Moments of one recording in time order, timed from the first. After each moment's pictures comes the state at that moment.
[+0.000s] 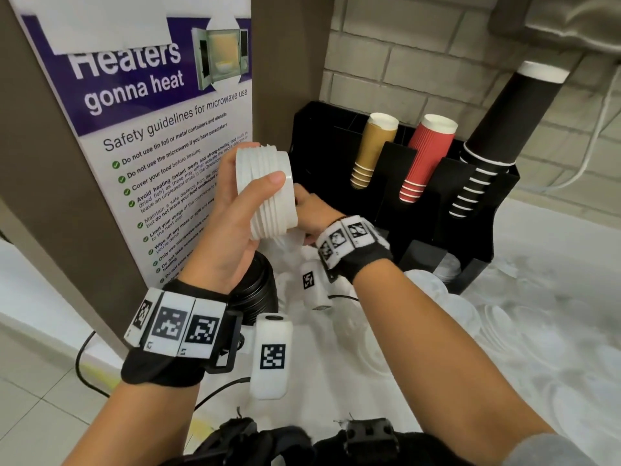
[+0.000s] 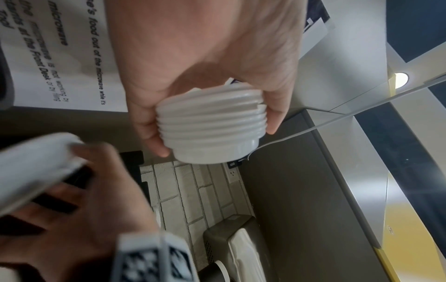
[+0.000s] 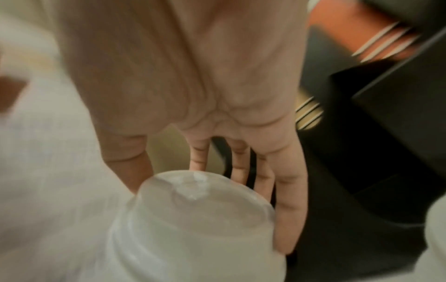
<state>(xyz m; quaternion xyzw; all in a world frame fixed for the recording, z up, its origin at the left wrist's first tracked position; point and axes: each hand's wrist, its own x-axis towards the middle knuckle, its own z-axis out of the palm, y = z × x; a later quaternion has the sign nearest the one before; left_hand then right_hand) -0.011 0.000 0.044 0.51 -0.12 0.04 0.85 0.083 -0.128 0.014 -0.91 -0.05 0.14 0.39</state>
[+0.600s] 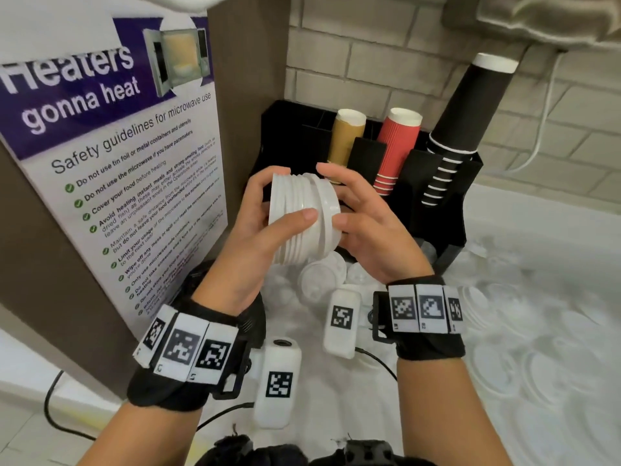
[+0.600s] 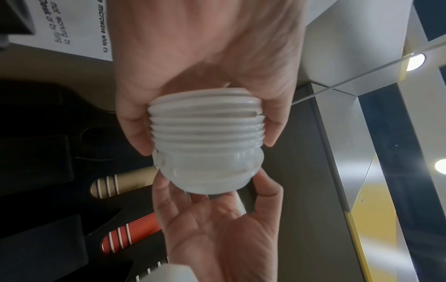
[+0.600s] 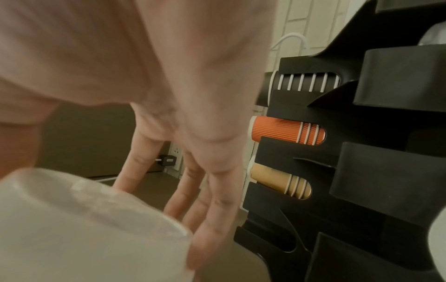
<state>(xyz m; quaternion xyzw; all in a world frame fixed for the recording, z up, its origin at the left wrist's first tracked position) -0.011 -0.022 0.032 0.57 -0.19 -0.05 0.79 -0.021 -0.192 0.048 -0.66 -0.19 0.01 0.73</state>
